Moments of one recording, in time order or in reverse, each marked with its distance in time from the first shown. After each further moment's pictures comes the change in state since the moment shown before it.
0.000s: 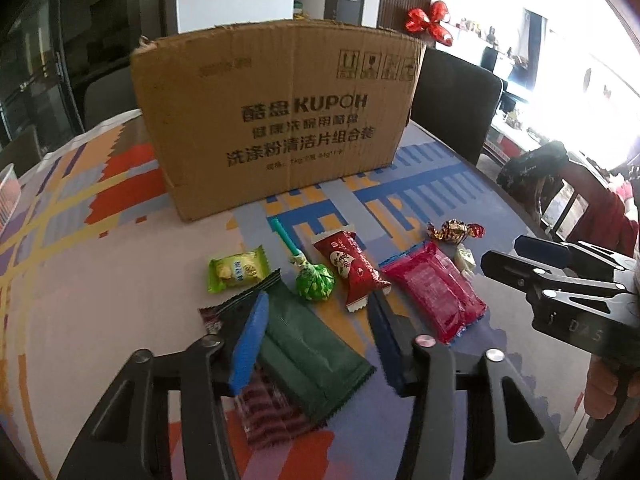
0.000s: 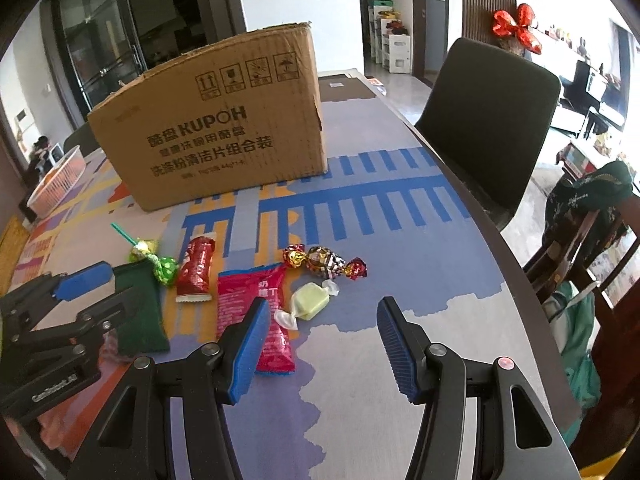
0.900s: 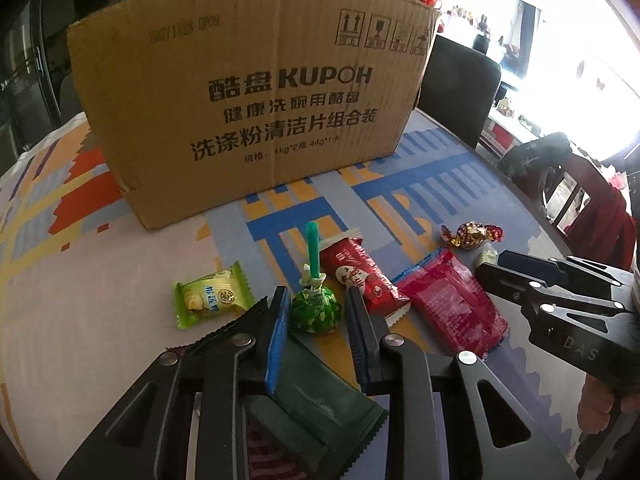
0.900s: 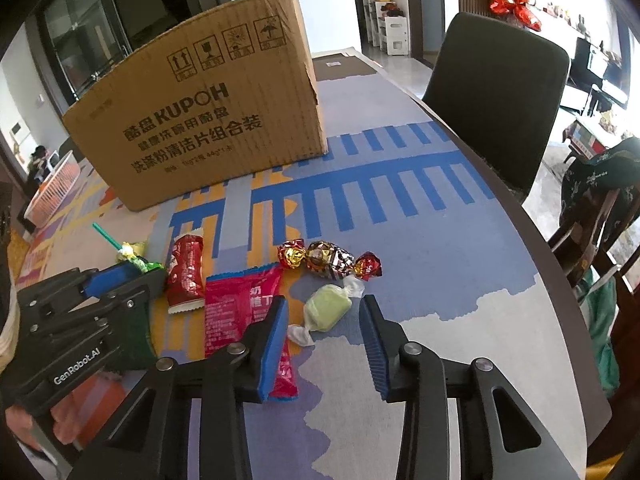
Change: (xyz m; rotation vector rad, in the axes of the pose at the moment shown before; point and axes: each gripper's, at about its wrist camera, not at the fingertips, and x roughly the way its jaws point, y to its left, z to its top) left arm 0.044 0.004 0.014 0.015 0.058 -0.046; right arm 0.034 -0.002 0.003 0.054 0.055 0.030
